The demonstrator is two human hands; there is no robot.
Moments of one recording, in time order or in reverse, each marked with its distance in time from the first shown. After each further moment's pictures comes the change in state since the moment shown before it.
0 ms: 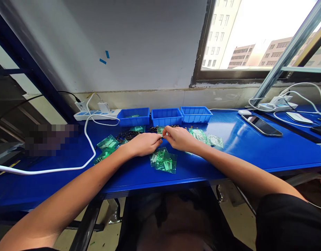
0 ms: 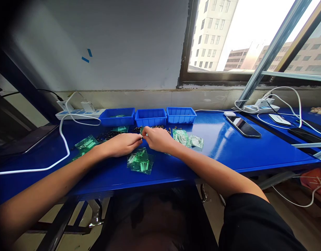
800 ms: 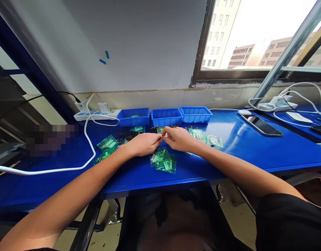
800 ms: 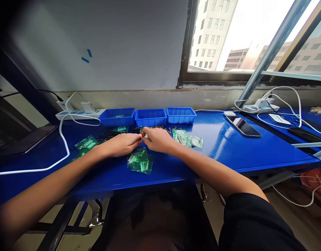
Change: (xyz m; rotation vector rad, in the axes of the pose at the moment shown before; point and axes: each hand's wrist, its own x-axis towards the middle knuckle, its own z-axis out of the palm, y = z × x) left_hand -0.001 -0.001 0.002 -0.018 0.006 0.014; right_hand 0.000 0.002 0.003 0.019 0.036 -0.036
